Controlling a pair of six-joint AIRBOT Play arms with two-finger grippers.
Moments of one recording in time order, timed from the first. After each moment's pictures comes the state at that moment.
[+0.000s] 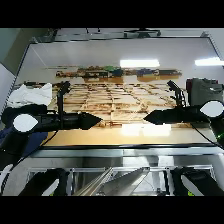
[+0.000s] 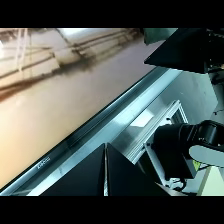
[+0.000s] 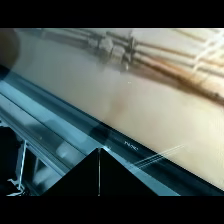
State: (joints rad) left arm -0.31 -0.80 0.78 0.61 -1.09 -1.26; right arm 0.10 -0.90 0.78 -0.71 1.22 1.30
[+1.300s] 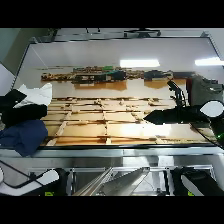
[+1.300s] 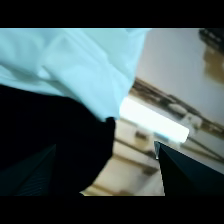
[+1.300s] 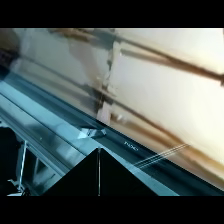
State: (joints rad) left arm 0.66 -1.35 1.23 1.09 -1.04 -1.22; right arm 0.10 -0.90 0.78 -0.71 1.21 1.30
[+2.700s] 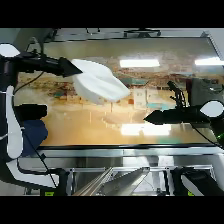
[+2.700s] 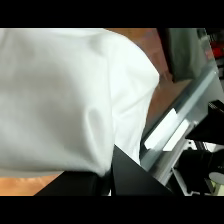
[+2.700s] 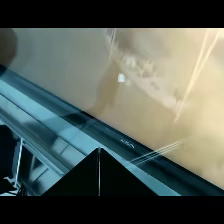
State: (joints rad) left arm -0.02 -1.58 1.77 0.62 -1.53 -1.22; right arm 0.09 -0.90 0.78 -0.74 1.22 1.30
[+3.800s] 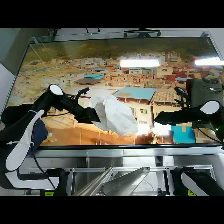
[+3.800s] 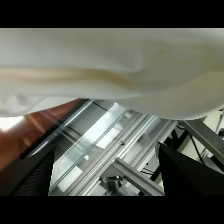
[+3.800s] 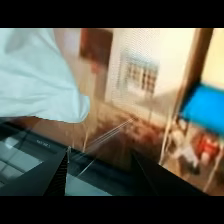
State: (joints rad) left arm -0.14 -1.52 1.08 0.81 -1.49 -1.20; right arm -0.08 -1.03 0.72 -0.89 1.18 1.19
